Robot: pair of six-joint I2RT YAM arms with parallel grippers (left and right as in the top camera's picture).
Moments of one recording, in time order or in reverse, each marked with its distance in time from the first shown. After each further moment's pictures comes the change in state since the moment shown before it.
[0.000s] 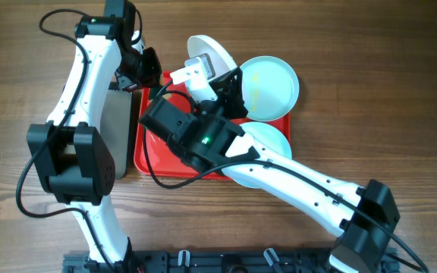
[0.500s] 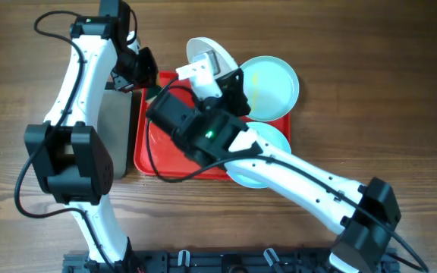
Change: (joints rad) left arm 0.016 0.000 0.000 -0.005 0.000 0.000; right arm -0.024 0.000 0.000 -0.013 -0.079 0.034
